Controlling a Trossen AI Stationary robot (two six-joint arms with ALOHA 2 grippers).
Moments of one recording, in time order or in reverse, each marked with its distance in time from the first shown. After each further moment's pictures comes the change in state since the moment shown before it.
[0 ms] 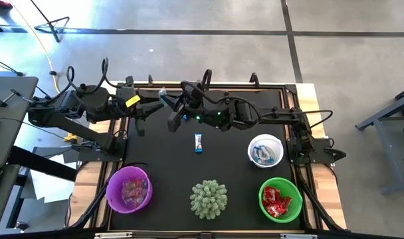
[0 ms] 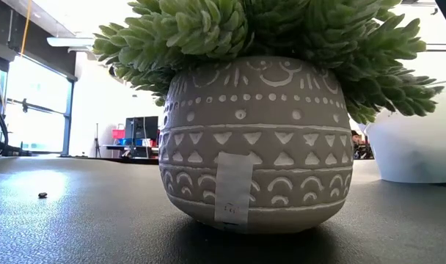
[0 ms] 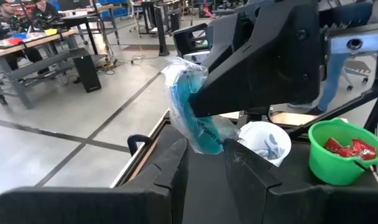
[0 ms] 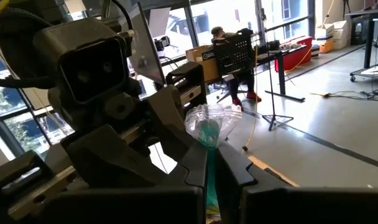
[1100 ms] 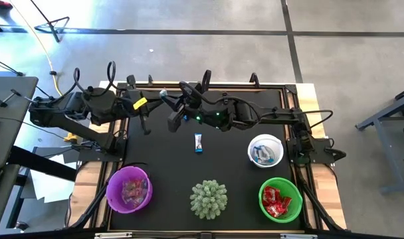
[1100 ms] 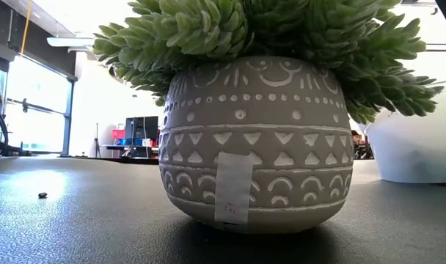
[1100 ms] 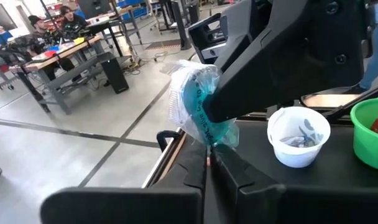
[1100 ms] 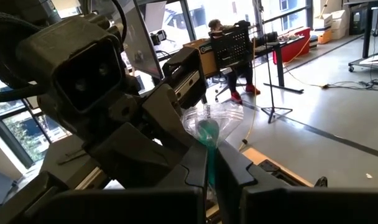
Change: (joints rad) left arm 0.000 0.034 -0.001 0.001 -0.106 0.114; right arm 0.000 0.000 0.000 -0.043 0.000 0.048
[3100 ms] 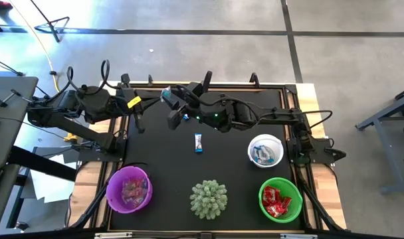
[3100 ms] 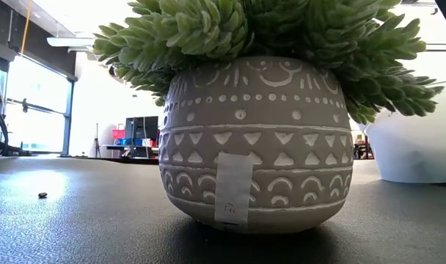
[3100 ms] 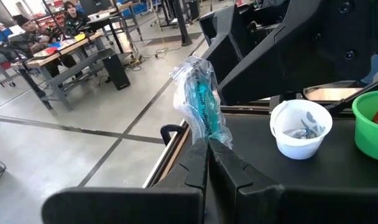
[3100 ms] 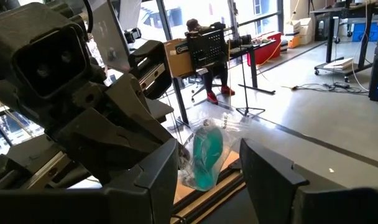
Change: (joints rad) left arm 0.000 -0.045 0.001 -0.072 0.002 -0.010; right arm 0.000 0.002 -0.002 -0.025 0.113 -0.023
